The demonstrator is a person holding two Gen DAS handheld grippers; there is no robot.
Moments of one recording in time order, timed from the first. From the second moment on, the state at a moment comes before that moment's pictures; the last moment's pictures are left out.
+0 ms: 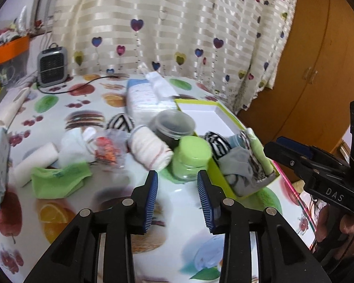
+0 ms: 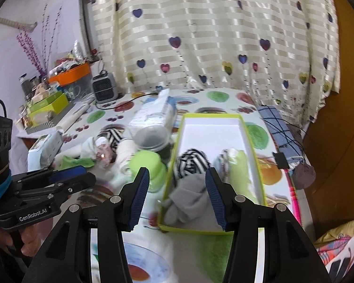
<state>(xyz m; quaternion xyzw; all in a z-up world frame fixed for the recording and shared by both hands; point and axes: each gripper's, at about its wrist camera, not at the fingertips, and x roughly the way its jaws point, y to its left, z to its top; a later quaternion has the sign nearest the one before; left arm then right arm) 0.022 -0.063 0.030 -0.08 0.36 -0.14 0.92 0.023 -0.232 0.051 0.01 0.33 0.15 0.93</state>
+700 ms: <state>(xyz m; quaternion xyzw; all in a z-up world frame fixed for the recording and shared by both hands) 0.027 0.014 0.019 -0.11 0.36 -0.05 0.92 0.035 -0.169 0.050 -0.02 0.34 0.22 0.92</state>
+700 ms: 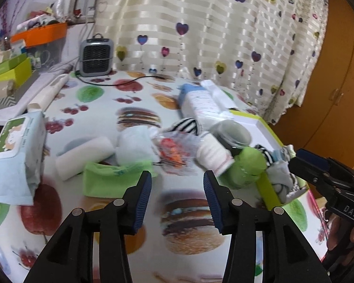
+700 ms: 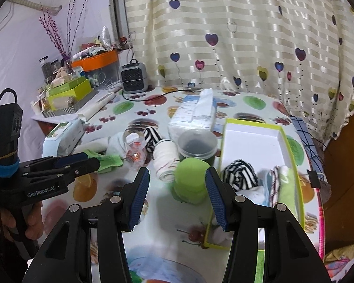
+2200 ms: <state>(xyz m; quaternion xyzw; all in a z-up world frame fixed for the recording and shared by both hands) 0.077 0.084 -0.044 -0.14 0.42 0.02 0.90 0.127 -0.048 -0.016 -0.09 0.42 0.28 0.86</state>
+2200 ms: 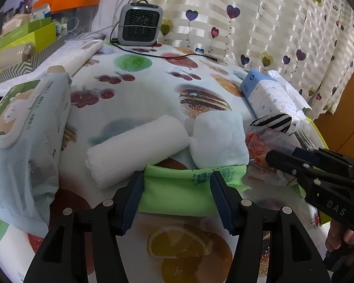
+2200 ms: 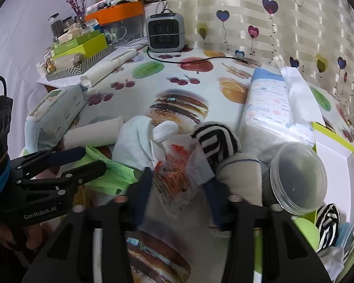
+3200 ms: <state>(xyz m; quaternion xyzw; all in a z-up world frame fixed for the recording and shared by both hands) 0.047 0.065 -0.023 -0.13 0.40 -0.04 0.91 0.079 -0.081 0.000 -0.07 0.41 0.29 0.86</state>
